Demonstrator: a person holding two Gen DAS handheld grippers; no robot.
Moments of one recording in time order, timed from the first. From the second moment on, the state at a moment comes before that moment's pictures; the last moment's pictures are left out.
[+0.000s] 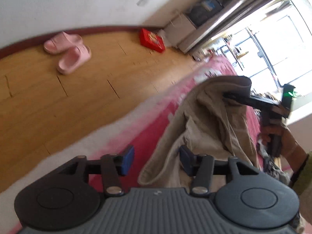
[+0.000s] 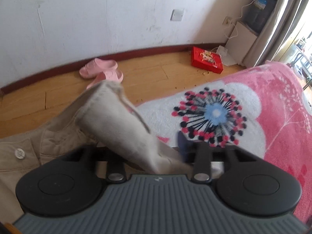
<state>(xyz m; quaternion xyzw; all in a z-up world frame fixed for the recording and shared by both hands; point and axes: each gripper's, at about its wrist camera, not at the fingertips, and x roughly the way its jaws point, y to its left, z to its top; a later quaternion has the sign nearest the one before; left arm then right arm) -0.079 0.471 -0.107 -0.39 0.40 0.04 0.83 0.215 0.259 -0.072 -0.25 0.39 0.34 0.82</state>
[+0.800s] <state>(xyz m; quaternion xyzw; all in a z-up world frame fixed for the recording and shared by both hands) -0.027 0.360 -0.073 -0.11 0.36 -0.03 0.93 0.156 0.255 -0.091 -0.11 0.45 0.46 0.76</state>
